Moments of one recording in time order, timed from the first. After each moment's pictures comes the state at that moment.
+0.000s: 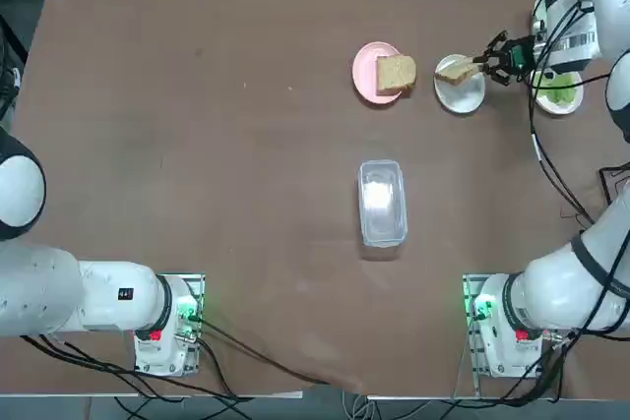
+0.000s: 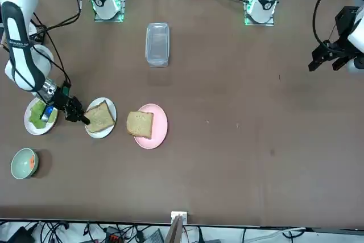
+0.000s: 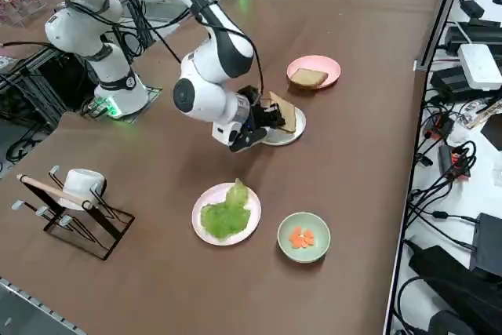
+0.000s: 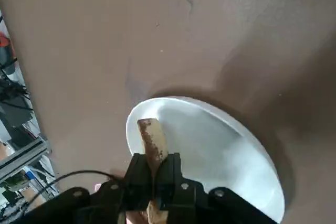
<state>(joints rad) -0.04 0.44 -0.19 -2.11 1.26 2.30 -0.15</state>
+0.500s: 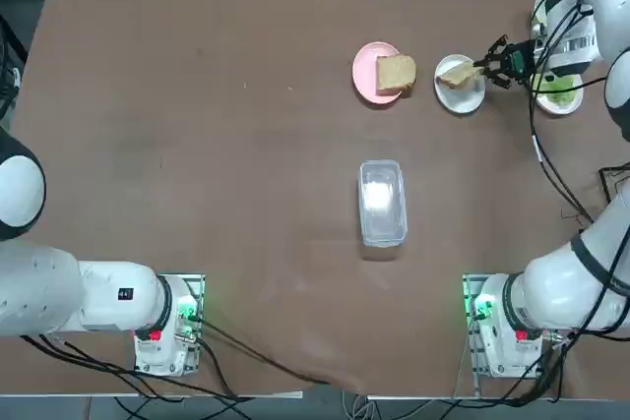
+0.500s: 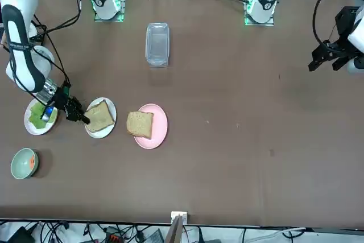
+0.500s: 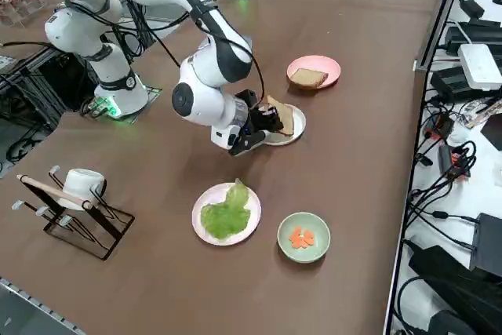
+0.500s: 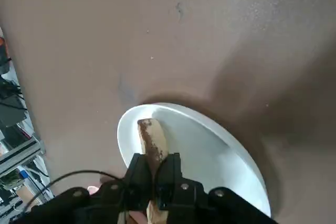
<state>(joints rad) -0.05 0.45 -0.19 -2.11 1.26 2.30 -0.18</state>
